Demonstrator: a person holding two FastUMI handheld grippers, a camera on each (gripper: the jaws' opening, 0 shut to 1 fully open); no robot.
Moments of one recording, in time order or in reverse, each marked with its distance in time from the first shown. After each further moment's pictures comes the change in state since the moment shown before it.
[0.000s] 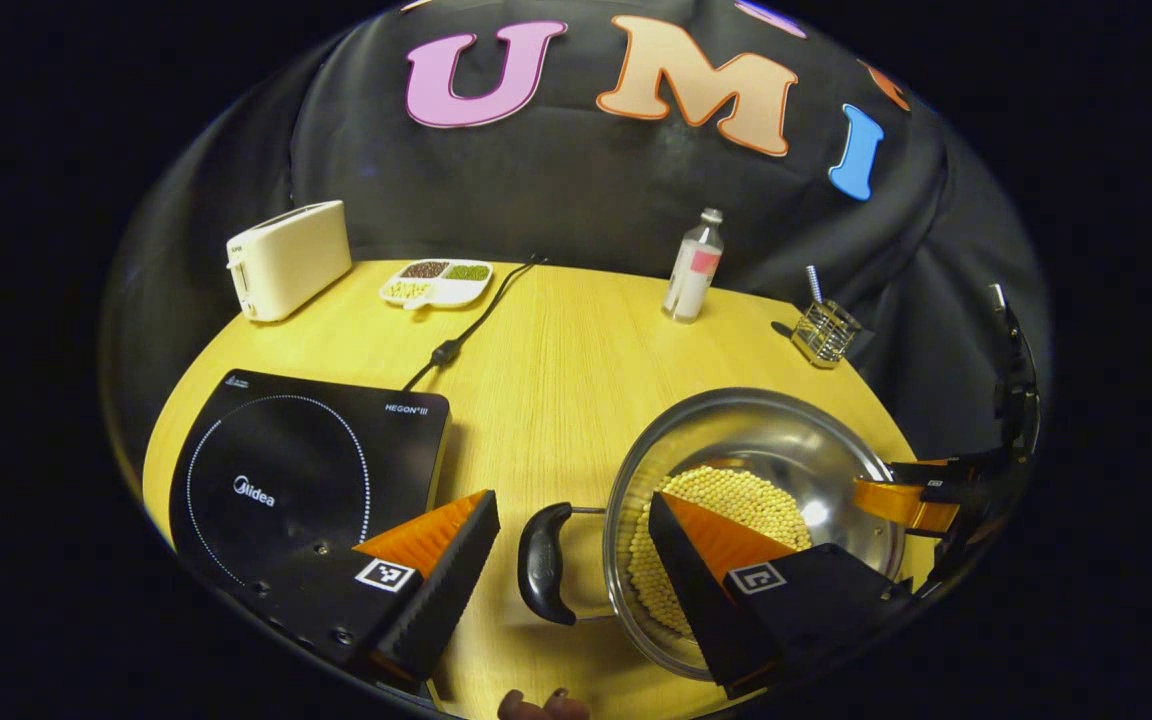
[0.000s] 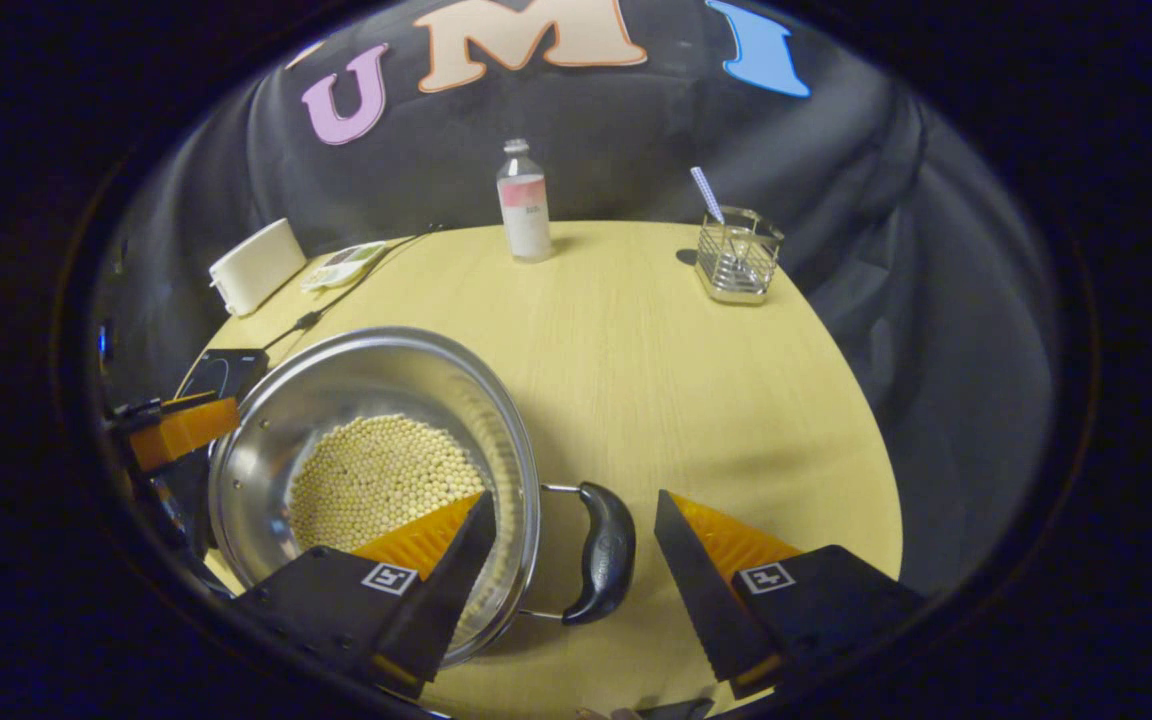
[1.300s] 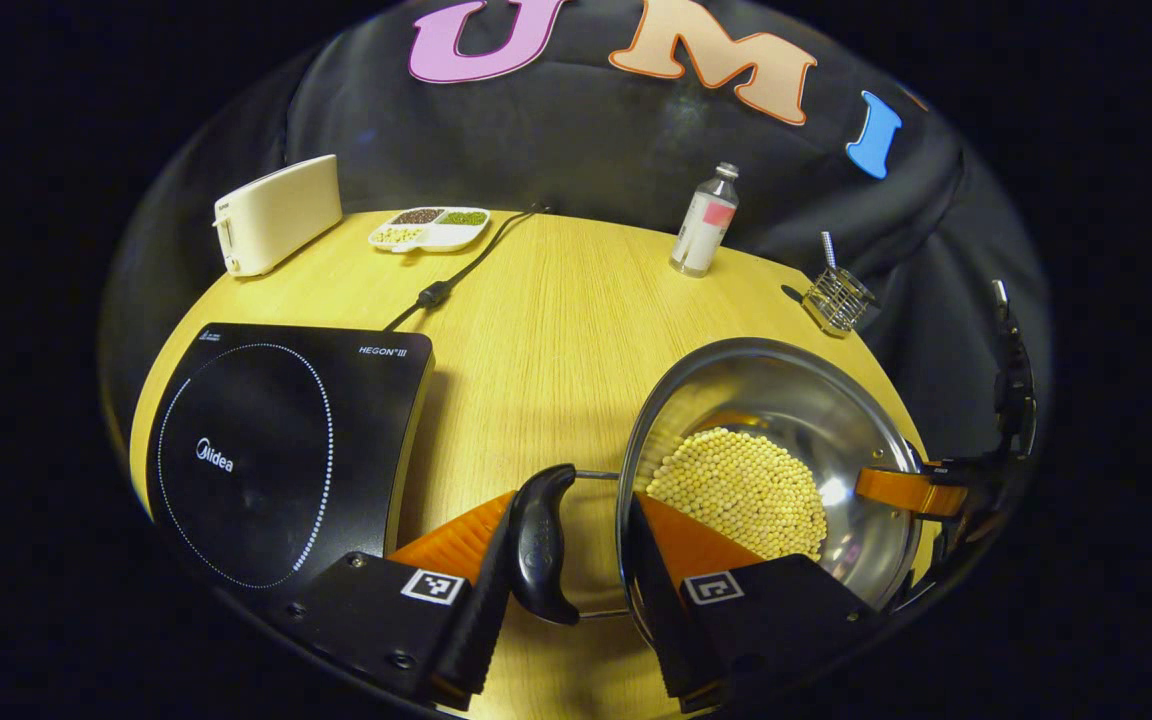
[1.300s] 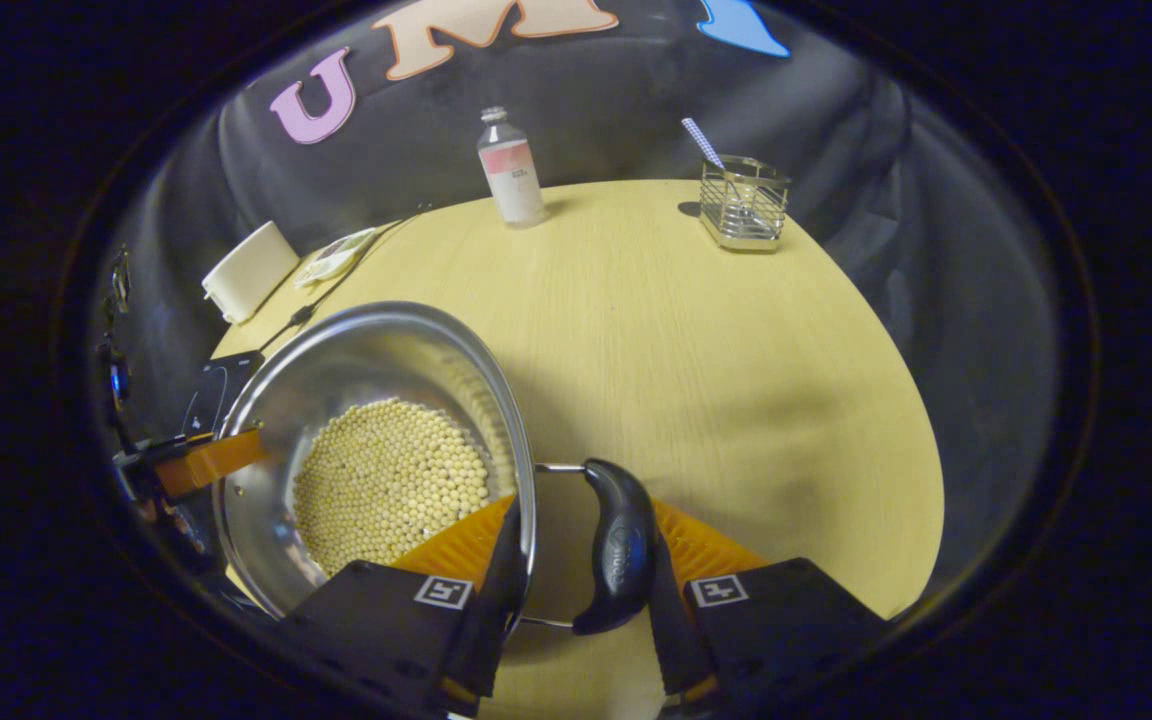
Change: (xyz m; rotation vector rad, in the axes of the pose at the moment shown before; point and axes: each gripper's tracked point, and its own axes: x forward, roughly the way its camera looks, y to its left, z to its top) left arm 0.012 -0.002 -0.029 -0.016 0.106 -0.014; right arm 0.015 0.007 -0.018 0.064 0.083 0.045
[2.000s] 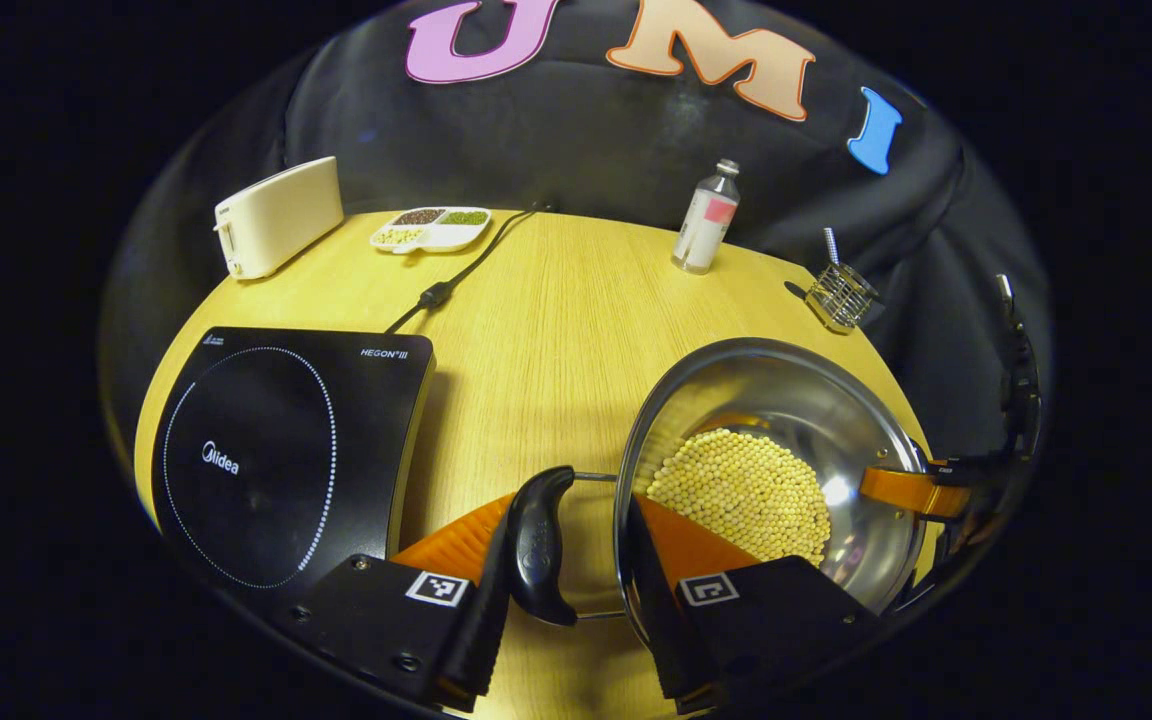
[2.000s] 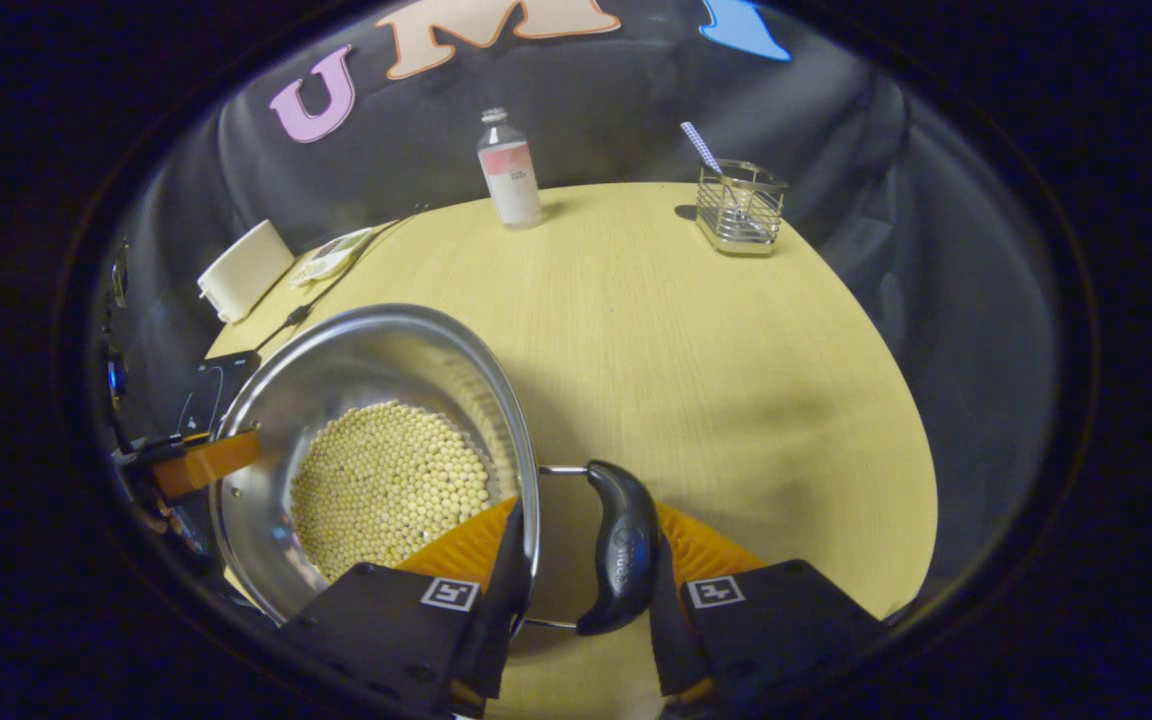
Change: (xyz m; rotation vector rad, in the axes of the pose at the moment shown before) left arm -0.002 -0.001 0.001 -0.010 0.013 0.021; right arm -0.004 0.000 0.001 0.001 0.003 -0.021
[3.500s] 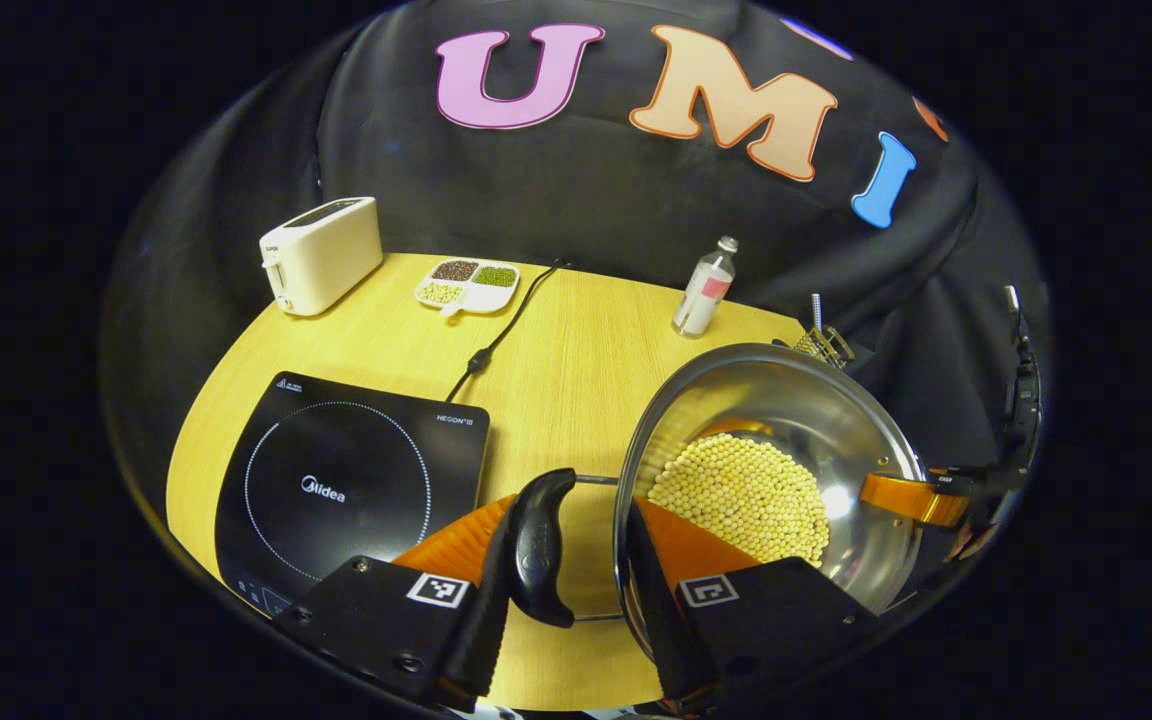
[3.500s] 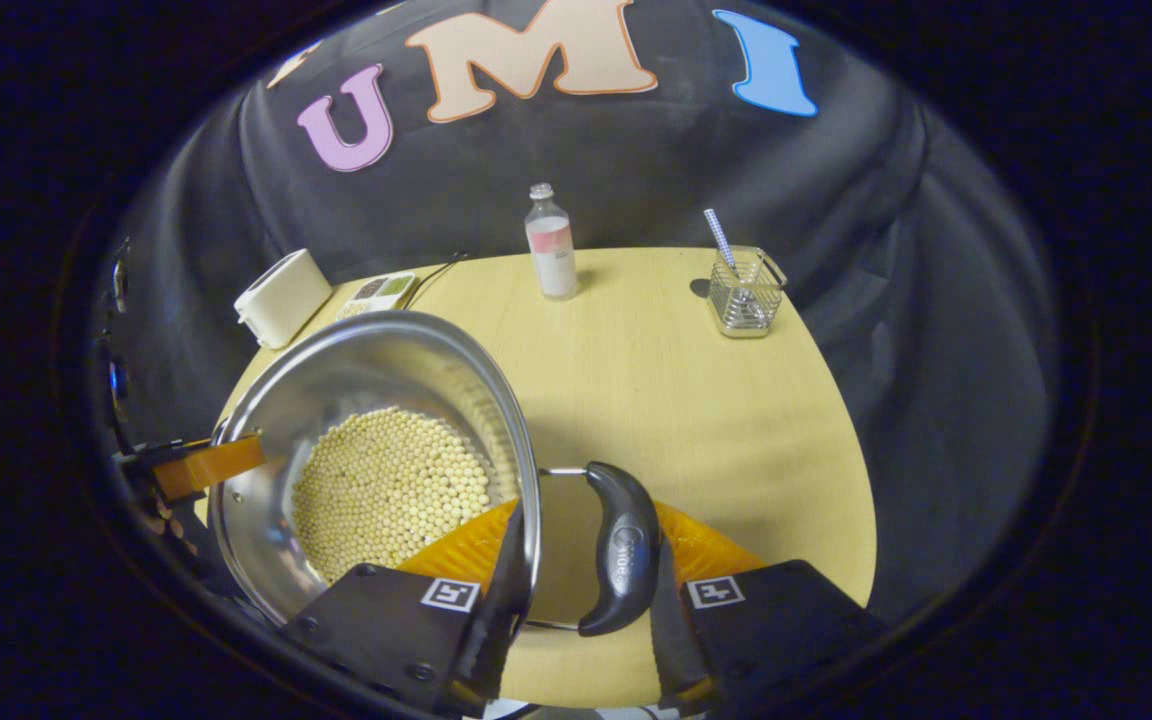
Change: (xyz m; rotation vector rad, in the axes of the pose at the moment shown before) left arm -0.088 0.013 0.067 -0.045 -0.060 0.010; right arm -0.087 0.042 0.069 -0.034 -0.070 0.010
